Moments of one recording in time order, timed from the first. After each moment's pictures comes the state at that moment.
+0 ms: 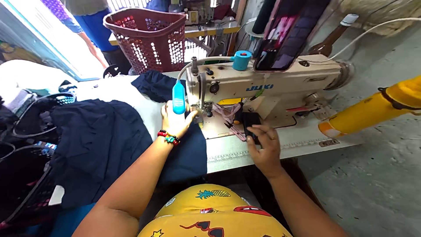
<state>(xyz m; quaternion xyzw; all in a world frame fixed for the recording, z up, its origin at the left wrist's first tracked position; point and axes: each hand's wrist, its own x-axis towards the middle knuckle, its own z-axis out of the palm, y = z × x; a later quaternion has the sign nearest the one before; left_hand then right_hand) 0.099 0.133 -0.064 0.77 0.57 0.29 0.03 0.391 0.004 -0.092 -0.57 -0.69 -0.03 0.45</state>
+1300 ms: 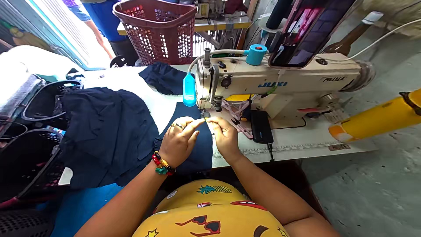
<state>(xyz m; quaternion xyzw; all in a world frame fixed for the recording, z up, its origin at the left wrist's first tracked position) 0.077 0.042 -0.051 0.84 0.41 0.36 0.04 0.264 0.043 -0.076 -0.50 -0.66 0.23 0.51</state>
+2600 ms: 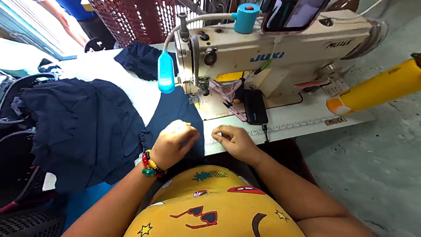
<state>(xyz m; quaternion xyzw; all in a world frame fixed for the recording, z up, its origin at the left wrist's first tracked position) 0.081 0.029 -0.059 0.87 0.29 0.36 0.17 0.332 -0.003 -0.077 -0.49 -0.76 0.26 0.33</state>
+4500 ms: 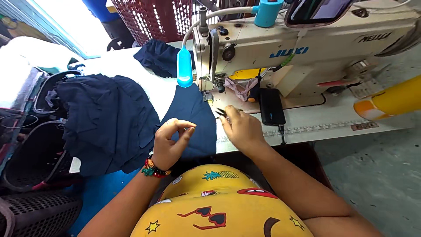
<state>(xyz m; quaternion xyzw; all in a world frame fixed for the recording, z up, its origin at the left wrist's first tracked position) 0.060 0.008 -0.054 0.74 0.37 0.50 0.26 0.295 0.018 -0.056 -0.60 -0.76 0.05 0.26</state>
